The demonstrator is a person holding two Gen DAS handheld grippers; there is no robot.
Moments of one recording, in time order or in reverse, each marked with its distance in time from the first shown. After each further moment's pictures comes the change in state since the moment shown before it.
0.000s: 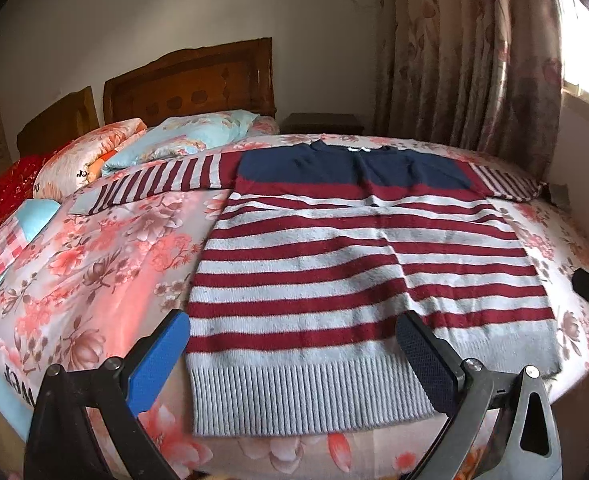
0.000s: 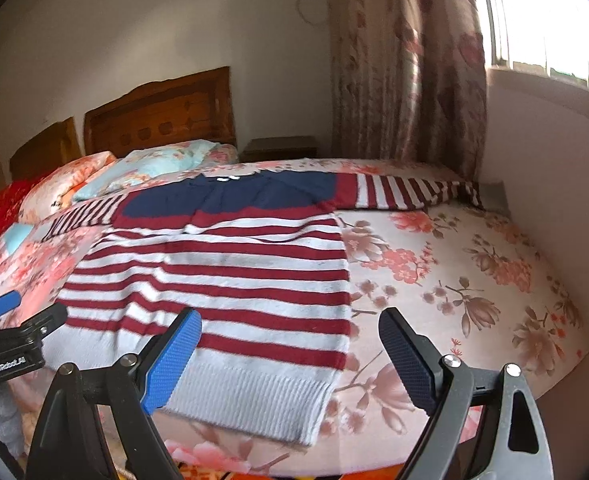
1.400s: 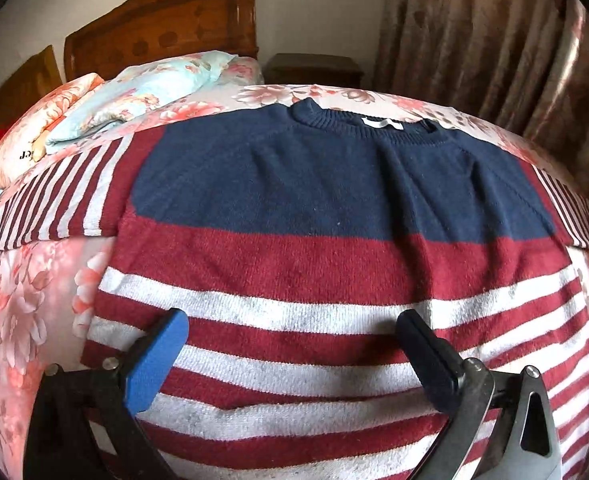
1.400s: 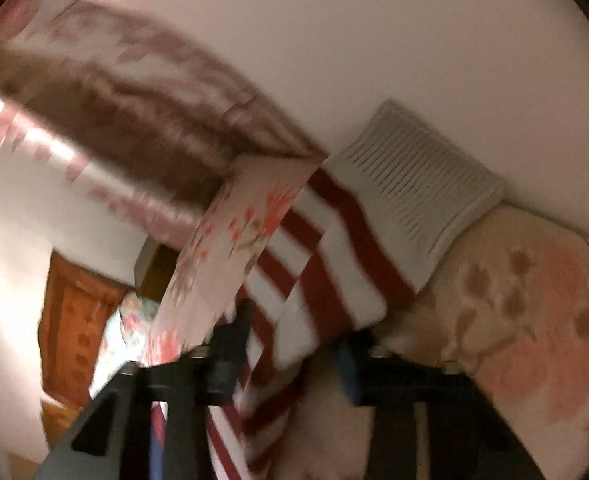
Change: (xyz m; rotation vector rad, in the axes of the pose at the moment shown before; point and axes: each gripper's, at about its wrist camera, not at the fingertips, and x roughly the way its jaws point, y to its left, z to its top) left arm 0.203 -0.026 0.113 -0.007 0.242 -0.064; right arm 0.277 -0.359 0.135 1.041 0.047 -0.078
